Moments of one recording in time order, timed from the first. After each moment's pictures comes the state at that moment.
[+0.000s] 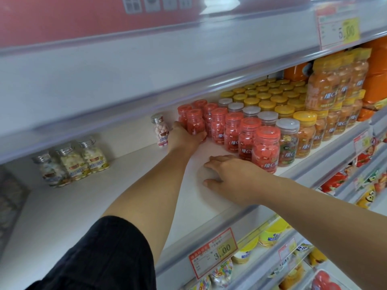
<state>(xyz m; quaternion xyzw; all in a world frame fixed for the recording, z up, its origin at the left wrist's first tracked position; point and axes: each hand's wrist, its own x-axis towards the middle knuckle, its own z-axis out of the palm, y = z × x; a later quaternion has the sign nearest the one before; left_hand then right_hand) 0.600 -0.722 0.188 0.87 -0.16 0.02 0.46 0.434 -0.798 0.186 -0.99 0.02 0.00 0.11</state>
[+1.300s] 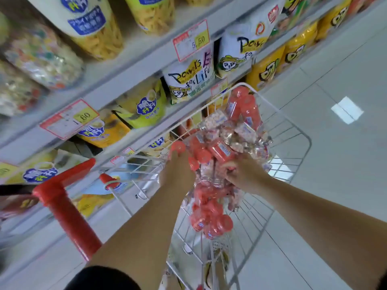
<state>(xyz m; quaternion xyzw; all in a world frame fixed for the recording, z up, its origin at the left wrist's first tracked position) 0.244 -0.723 -0.289 0.91 -0.22 -0.34 0.02 0.124 -0.894 -0.279 -0.89 0.23 0.27 0.31</state>
